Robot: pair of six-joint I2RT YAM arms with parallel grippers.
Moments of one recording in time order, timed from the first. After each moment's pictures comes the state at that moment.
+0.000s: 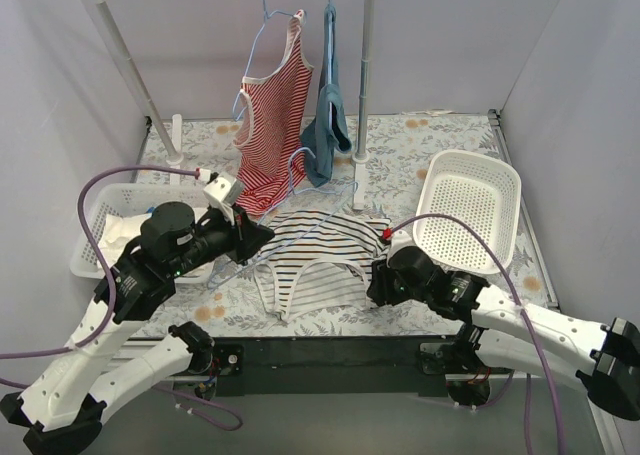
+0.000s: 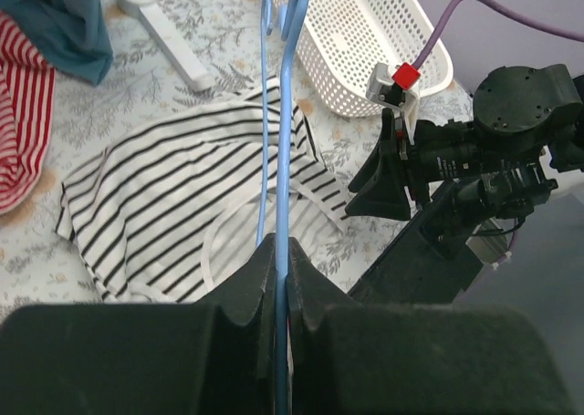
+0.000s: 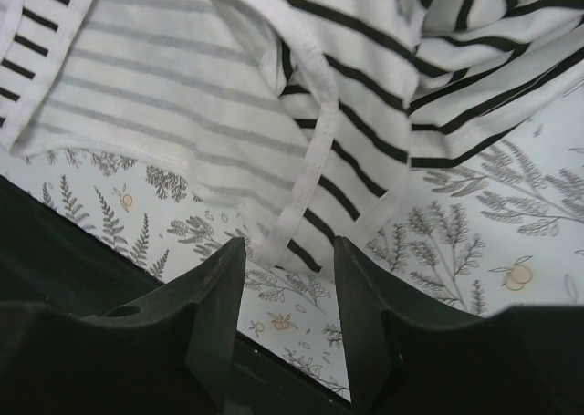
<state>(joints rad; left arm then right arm) -0.68 0.73 1.08 -0.63 0.19 -0.28 0.95 0.84 0.46 -0.39 0.09 0.55</state>
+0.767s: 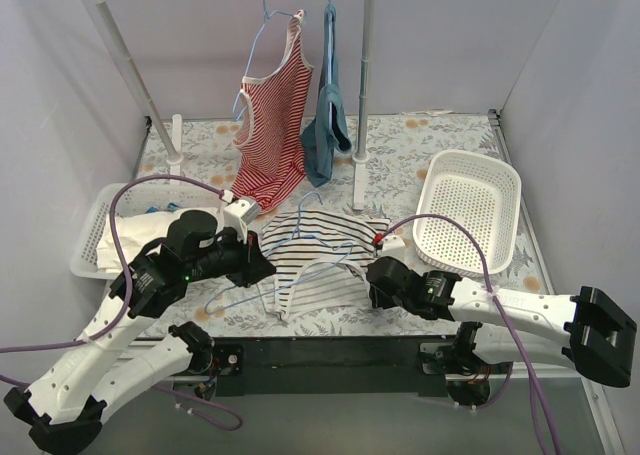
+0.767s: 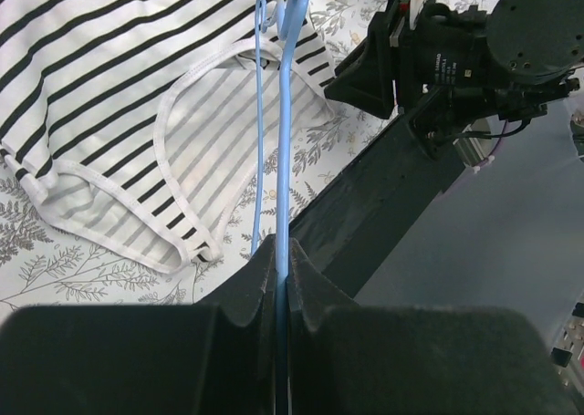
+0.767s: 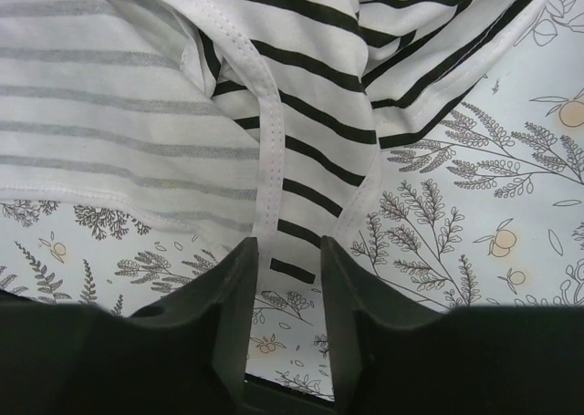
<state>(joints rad) -0.68 0.70 0.96 -0.82 0.30 -0.36 1.13 1.05 0.52 -0.45 0.38 0.76</state>
